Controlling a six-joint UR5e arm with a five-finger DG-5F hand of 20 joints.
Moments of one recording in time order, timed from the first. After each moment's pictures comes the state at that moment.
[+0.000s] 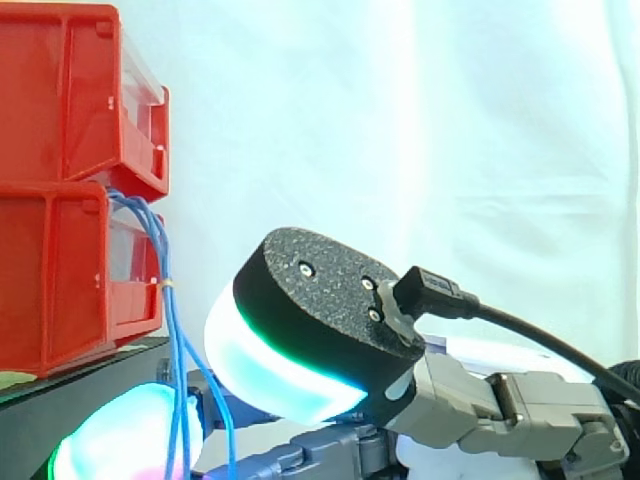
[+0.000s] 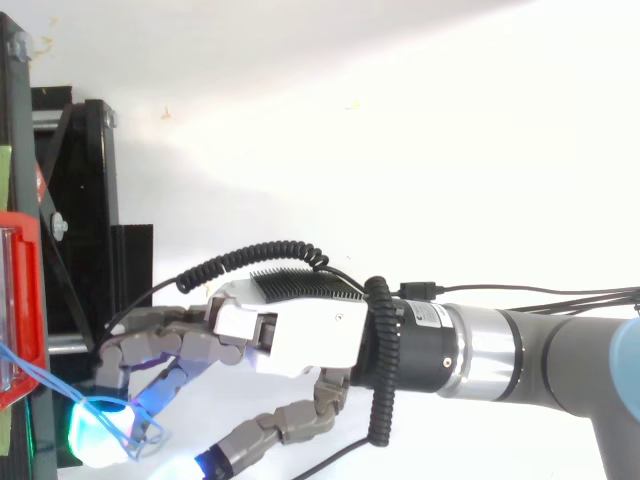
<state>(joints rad) 0.29 -2.51 -1.16 -2.35 -1.16 -0.24</state>
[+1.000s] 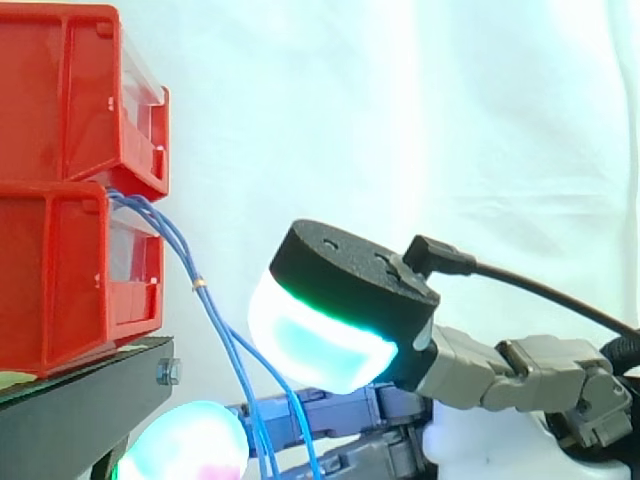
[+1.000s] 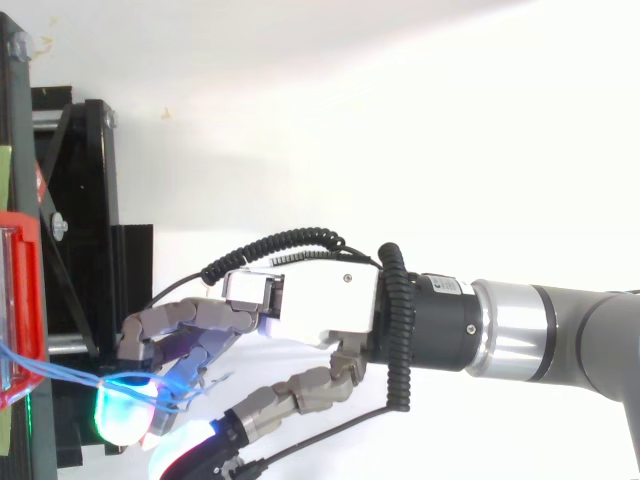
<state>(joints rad) 0.27 -2.46 -1.15 -2.61 -1.21 0.02</state>
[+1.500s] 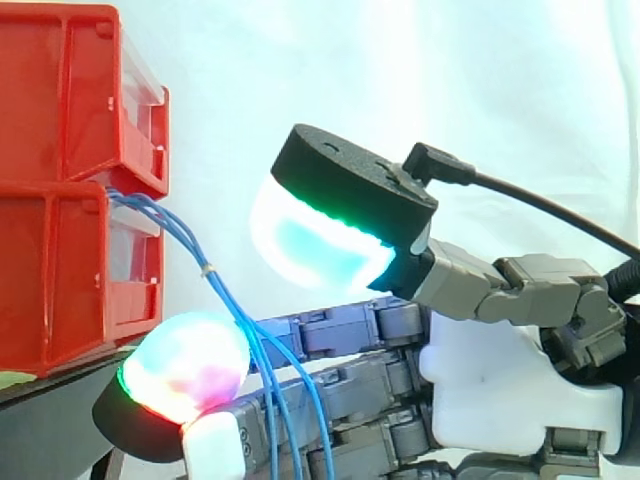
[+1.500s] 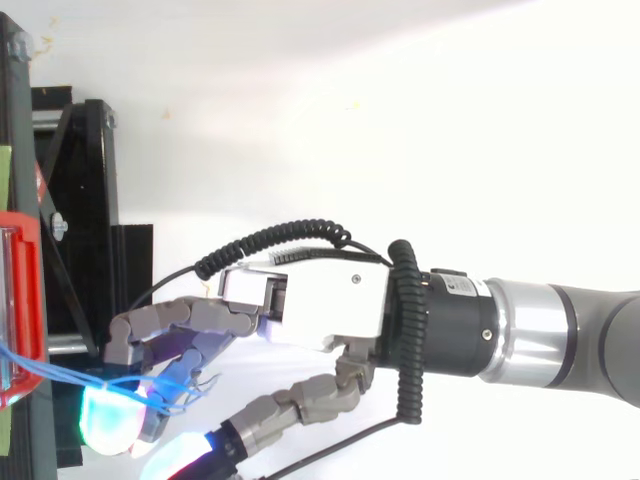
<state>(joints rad) 0.26 -2.42 -1.14 -2.62 -1.20 -0.04</state>
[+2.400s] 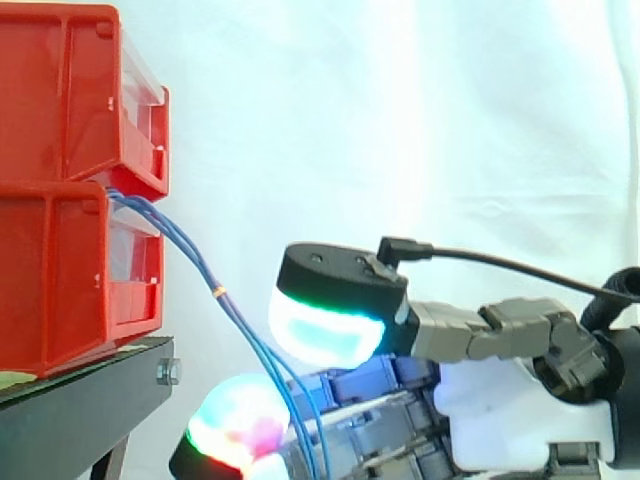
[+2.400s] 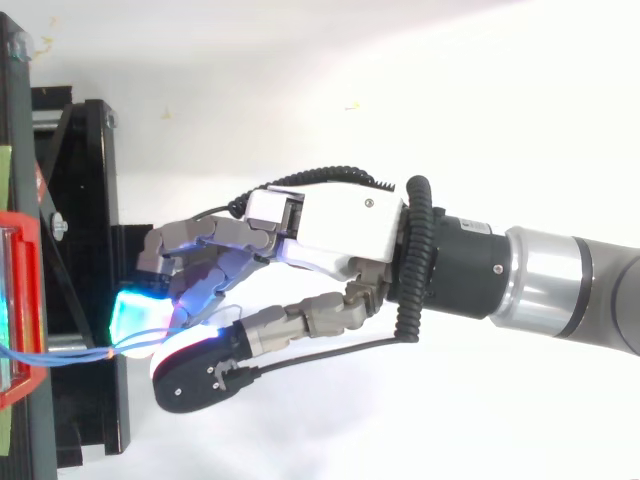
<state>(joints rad) 0.22 -2.41 -1.14 -2.78 -1.18 0.08</state>
